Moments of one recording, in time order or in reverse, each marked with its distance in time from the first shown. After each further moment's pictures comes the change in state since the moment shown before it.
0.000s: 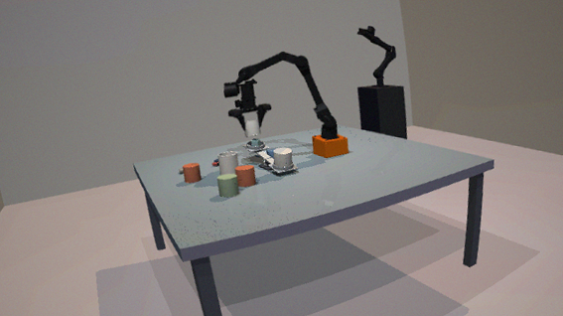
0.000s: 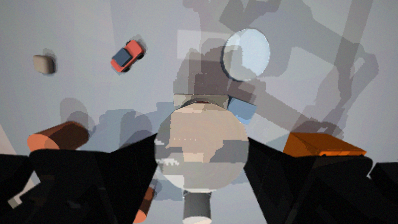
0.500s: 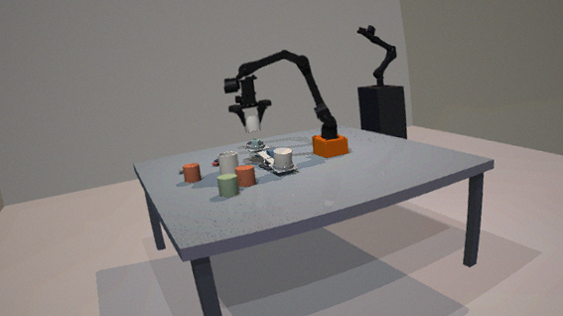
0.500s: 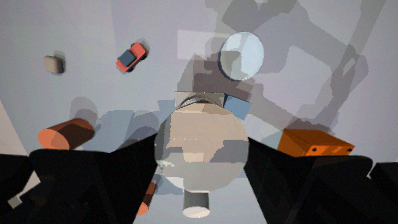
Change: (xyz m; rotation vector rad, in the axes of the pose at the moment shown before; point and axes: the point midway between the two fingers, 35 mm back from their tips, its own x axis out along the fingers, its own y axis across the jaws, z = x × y) arm -0.019 -0.003 -0.001 0.000 0.000 0.000
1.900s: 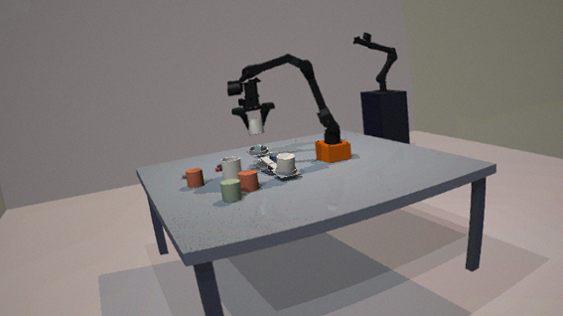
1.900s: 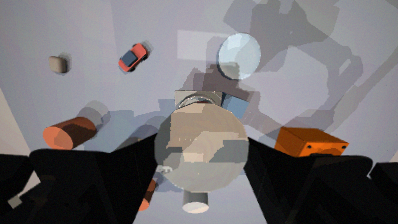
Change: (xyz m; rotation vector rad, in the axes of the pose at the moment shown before) arm -0.010 -0.002 -0.001 0.000 0.000 0.000
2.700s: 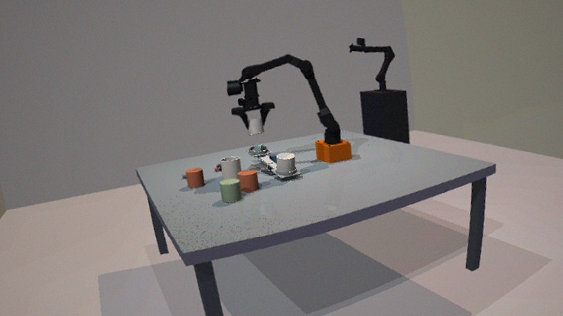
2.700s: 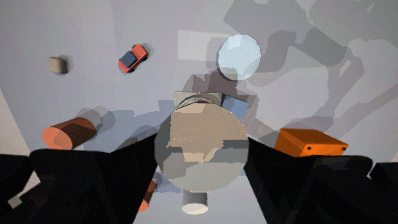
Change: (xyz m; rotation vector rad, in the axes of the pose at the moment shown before) arm 0.002 -0.001 0.002 -0.003 0.000 0.000
